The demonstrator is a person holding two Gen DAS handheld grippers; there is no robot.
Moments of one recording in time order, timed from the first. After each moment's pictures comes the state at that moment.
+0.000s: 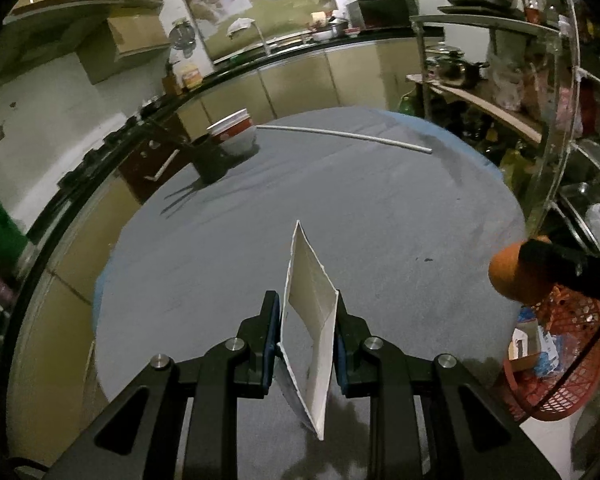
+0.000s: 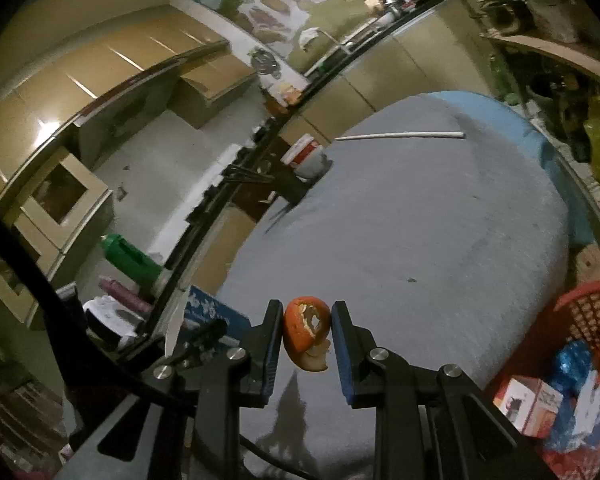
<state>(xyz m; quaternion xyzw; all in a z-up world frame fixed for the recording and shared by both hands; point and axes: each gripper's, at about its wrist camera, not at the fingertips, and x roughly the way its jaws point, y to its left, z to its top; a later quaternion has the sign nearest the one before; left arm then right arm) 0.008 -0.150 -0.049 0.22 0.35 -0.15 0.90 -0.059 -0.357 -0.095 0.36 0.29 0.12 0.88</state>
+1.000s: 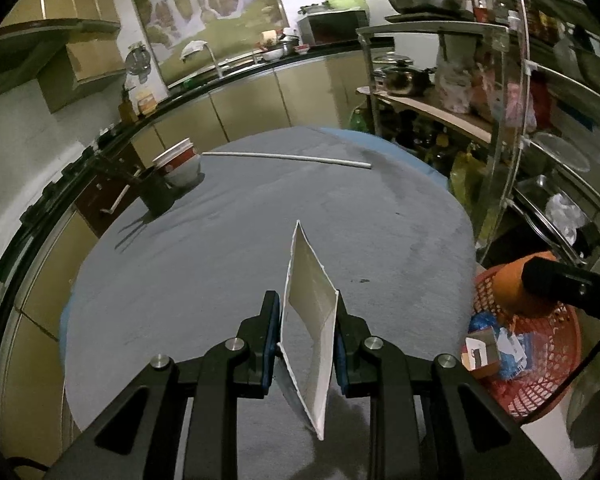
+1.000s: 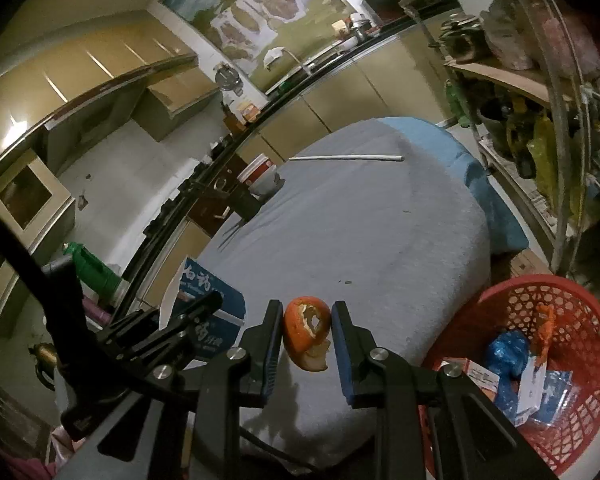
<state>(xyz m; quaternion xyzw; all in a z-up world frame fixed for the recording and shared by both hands) -0.007 -0.193 -0.050 0.23 0.33 -0.22 0.89 -0.112 -0.377 -0.078 0.34 0.29 0.03 0.90</state>
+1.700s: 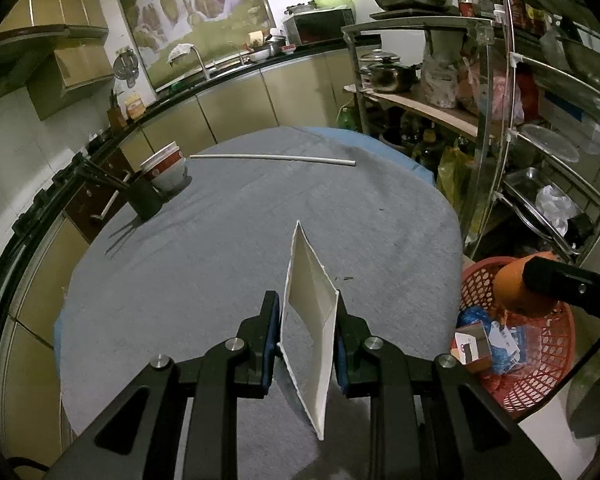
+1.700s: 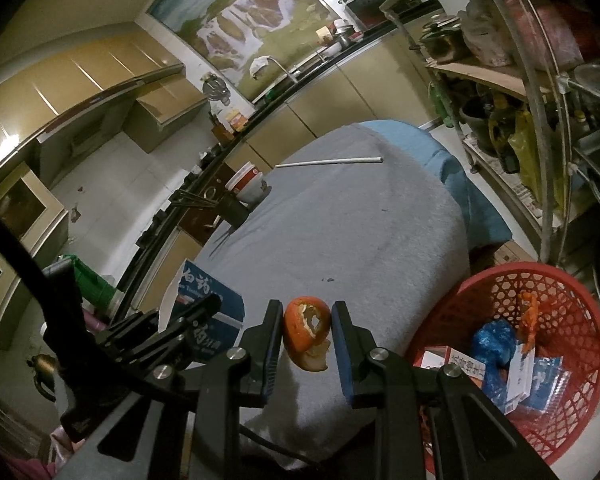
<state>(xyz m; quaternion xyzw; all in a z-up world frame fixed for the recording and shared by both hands) -0.012 -0.200 -0.053 0.24 0.33 -0.24 0.88 -0.129 -0.380 -0.076 0.35 0.28 0.01 0.89</state>
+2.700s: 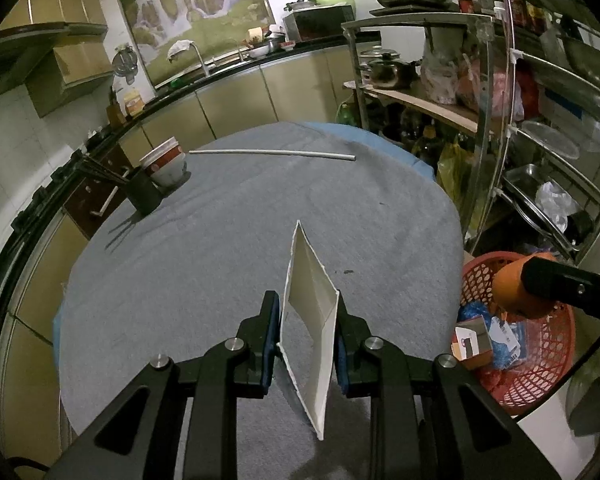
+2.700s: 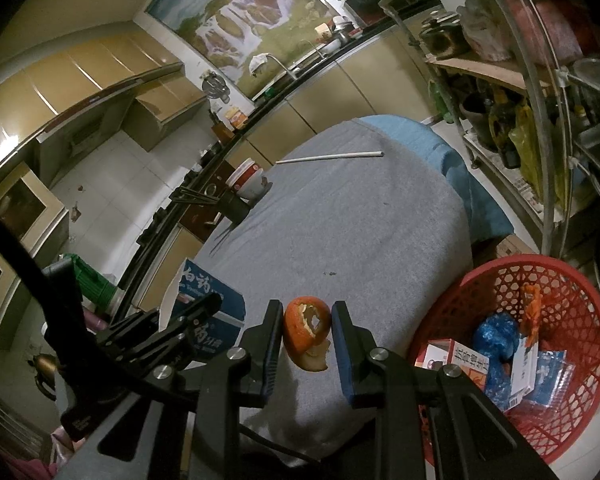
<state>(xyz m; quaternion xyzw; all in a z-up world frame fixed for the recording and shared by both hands) -0.013 -0.201 -0.056 0.24 0.33 -0.24 0.88 -0.127 -0.380 -0.082 0.35 0.29 0.01 0.89</state>
